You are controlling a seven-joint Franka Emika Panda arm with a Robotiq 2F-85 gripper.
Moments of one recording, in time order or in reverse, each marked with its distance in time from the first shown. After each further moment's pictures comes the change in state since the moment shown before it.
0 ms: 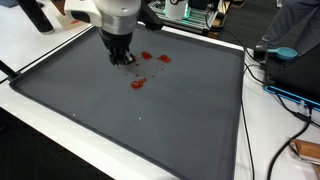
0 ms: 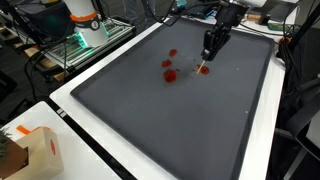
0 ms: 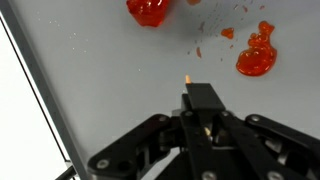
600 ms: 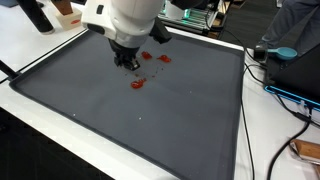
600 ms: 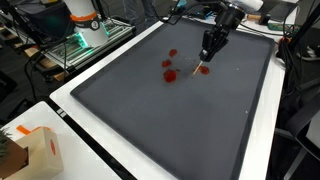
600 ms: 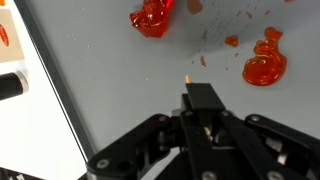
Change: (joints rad) arm 0.047 0.066 -0.003 0.062 -0.074 -0.095 0.126
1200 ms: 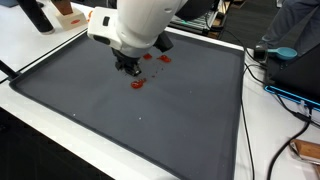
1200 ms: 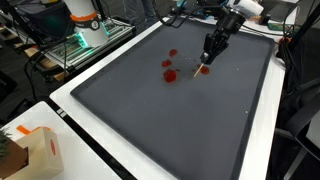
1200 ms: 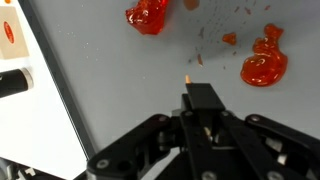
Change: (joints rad) arm 0.016 0.061 0.000 0.060 -0.032 -0.030 0.025
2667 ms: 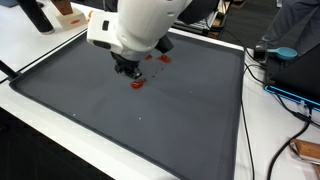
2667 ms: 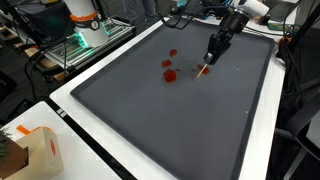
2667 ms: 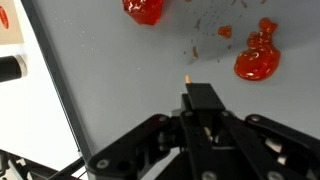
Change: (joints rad) arm 0.003 0.034 0.000 0.058 -0.002 -0.013 -0.060
